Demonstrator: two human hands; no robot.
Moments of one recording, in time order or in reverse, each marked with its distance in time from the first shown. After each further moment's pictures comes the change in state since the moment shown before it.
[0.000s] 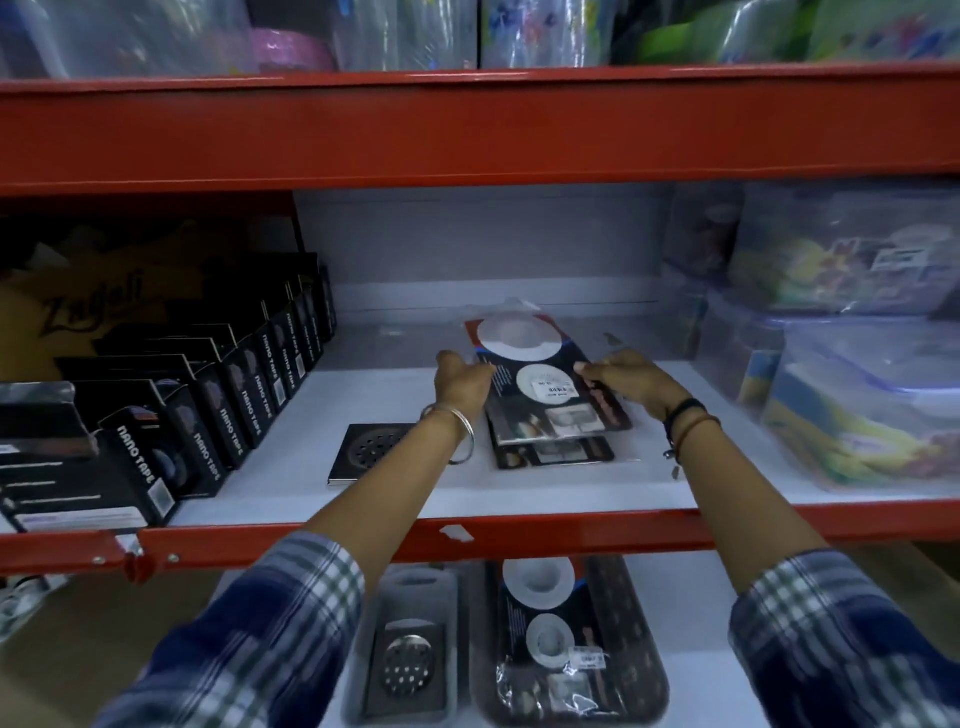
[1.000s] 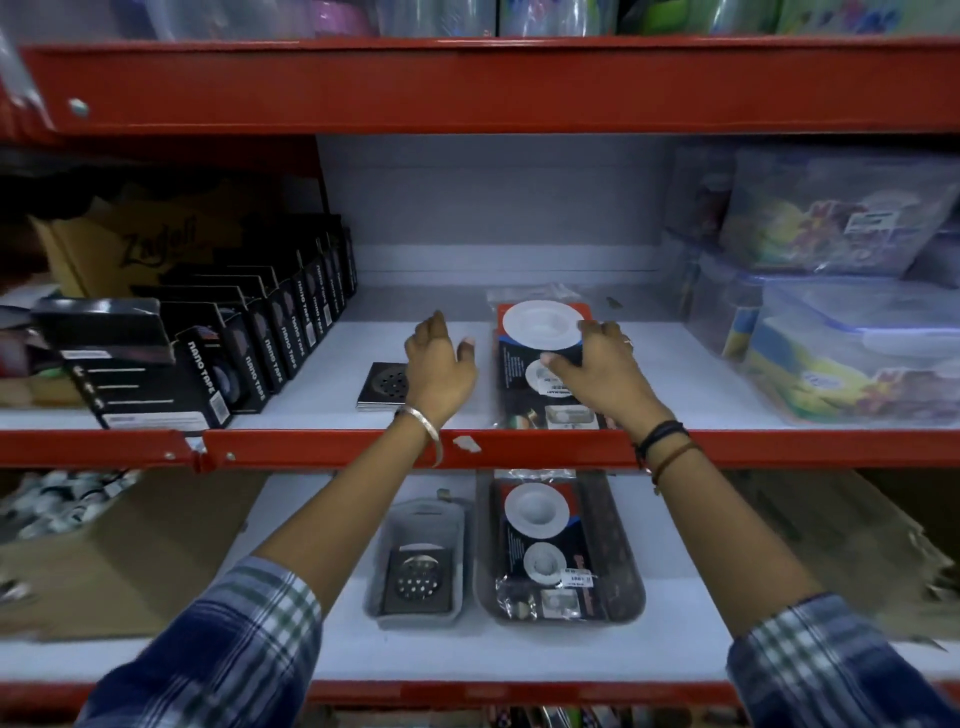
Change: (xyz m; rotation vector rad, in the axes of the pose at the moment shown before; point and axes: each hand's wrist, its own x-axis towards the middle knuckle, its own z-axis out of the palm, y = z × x) left_hand -0.097 -0.019 -0.063 0.577 0.097 0.419; right_hand -0.122 -0.026 0.049 -0.363 0.233 -0.296
